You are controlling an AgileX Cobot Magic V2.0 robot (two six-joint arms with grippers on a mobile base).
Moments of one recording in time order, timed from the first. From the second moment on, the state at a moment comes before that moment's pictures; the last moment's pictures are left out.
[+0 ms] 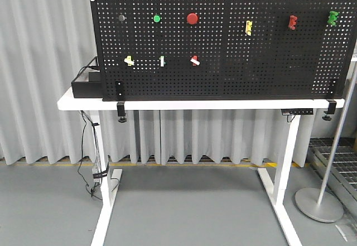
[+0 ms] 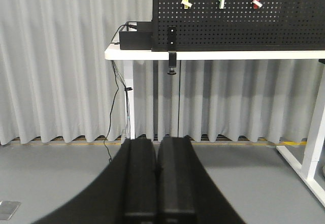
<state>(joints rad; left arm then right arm) 0.00 -0.01 0.03 -0.10 0.09 0.08 0.08 -0.01 0.03 -0.10 0.26 0.00</state>
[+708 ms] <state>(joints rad) 0.00 -0.01 0.03 -0.10 0.09 0.08 0.08 -0.01 0.03 -0.10 0.26 0.00</state>
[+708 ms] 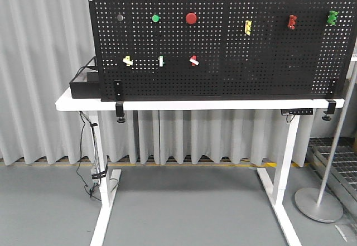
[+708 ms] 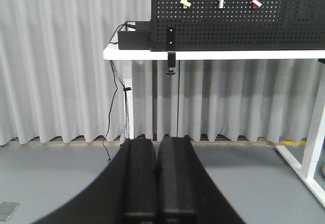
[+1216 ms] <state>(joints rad) 0.00 -0.01 0.03 -0.10 0.09 0.08 0.08 -0.01 0.03 -0.10 0.26 0.00</state>
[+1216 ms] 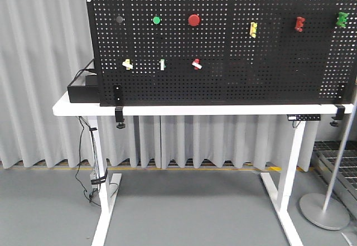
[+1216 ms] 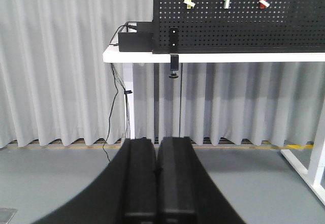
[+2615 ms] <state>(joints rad) 0.00 -0.01 0.03 -0.10 0.09 0.08 0.08 -0.01 0.03 -0.10 0.26 0.00</state>
